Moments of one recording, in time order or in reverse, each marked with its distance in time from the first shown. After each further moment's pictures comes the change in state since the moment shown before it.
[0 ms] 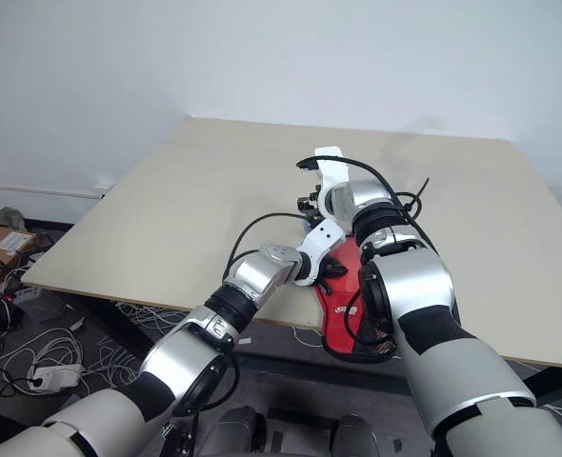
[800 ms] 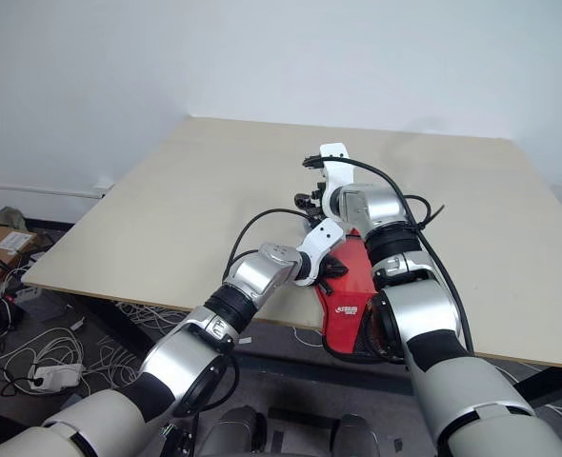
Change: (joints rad) left arm 0.007 0.001 0.000 -0.014 0.001 0.000 -0.003; right arm 0.166 -0.036 0.088 -0.370 0.079 0.070 0.125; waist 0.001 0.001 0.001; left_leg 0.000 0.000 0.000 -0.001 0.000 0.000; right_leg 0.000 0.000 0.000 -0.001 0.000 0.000
